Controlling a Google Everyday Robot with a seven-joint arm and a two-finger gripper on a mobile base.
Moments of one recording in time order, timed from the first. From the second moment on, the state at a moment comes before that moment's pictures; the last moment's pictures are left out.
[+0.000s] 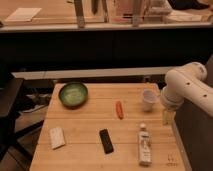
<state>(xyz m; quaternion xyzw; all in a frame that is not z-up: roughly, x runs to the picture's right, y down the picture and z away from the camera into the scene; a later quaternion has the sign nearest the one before) 0.284 0.107 0.684 -0.28 0.02 0.02 0.96</state>
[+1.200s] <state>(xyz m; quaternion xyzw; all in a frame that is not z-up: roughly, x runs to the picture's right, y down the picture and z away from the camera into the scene) 0.284 0.107 0.684 -0.28 0.02 0.02 0.96</state>
